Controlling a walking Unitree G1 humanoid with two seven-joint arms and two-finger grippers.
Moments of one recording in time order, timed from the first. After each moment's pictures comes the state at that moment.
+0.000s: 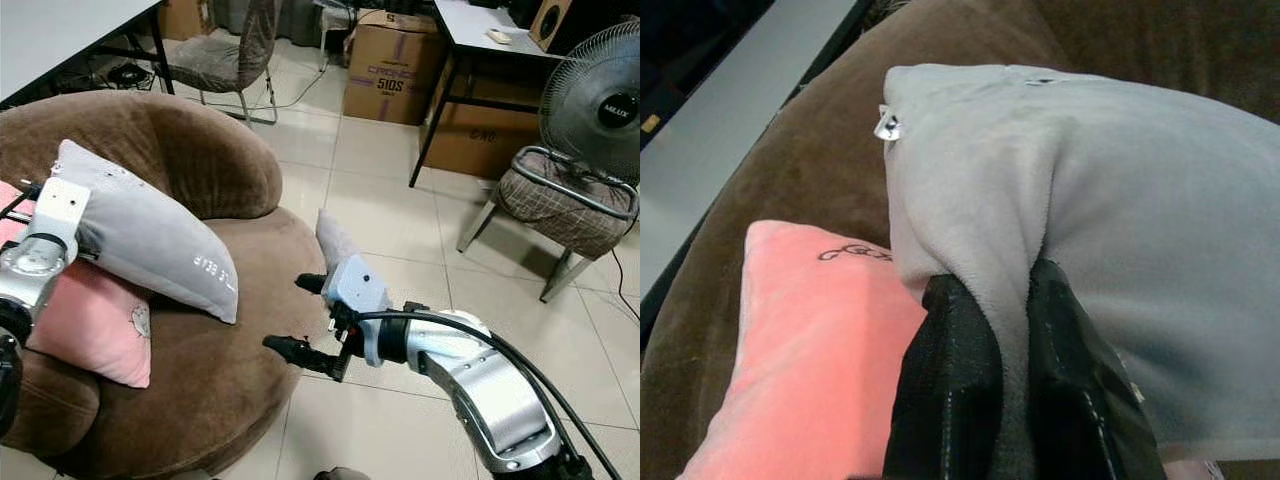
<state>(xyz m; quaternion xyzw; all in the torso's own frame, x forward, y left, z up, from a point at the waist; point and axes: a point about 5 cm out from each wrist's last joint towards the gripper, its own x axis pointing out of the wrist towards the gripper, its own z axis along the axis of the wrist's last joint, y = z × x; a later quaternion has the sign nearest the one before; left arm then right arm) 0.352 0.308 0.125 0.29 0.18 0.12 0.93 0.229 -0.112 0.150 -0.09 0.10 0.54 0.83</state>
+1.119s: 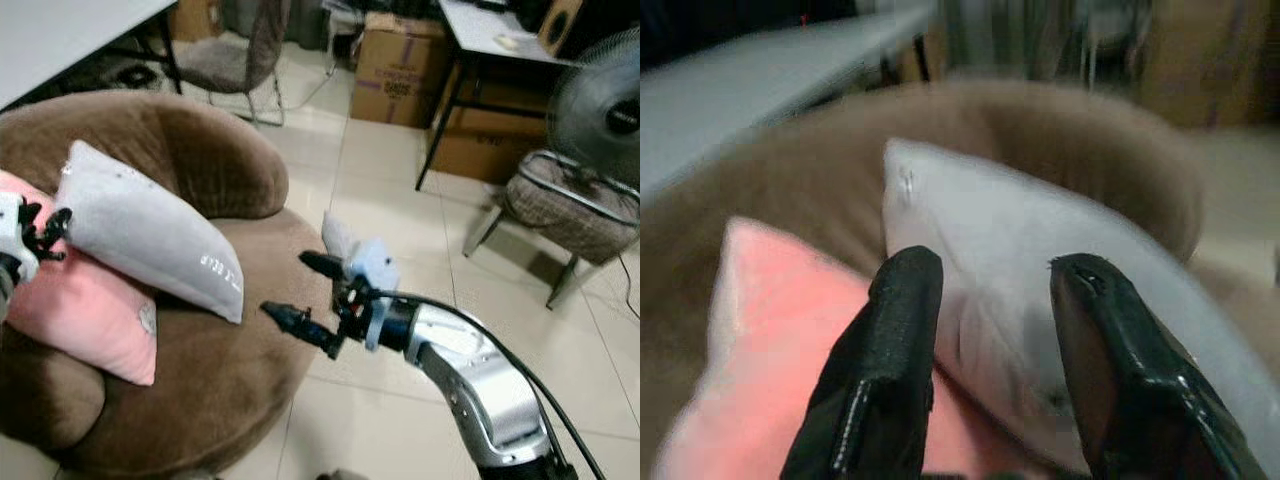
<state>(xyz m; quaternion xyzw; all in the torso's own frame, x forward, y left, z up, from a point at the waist) 0.310 0.335 0.132 0.12 0.02 0.03 0.99 0.236 -0.118 0.151 0.03 0.06 0.50 0.87</state>
